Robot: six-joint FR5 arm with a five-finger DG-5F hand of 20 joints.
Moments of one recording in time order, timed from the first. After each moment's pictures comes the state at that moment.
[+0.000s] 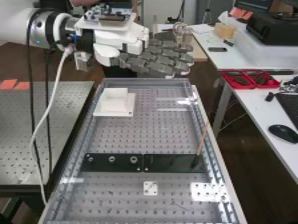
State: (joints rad) arm 1.50 -1.80 -1.76 -2.89 -1.36 -0.49
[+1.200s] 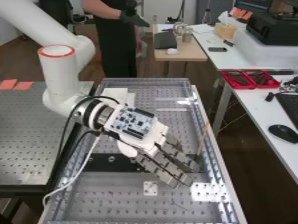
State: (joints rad) arm 1.48 -2.08 -1.76 -2.58 -1.22 -0.44
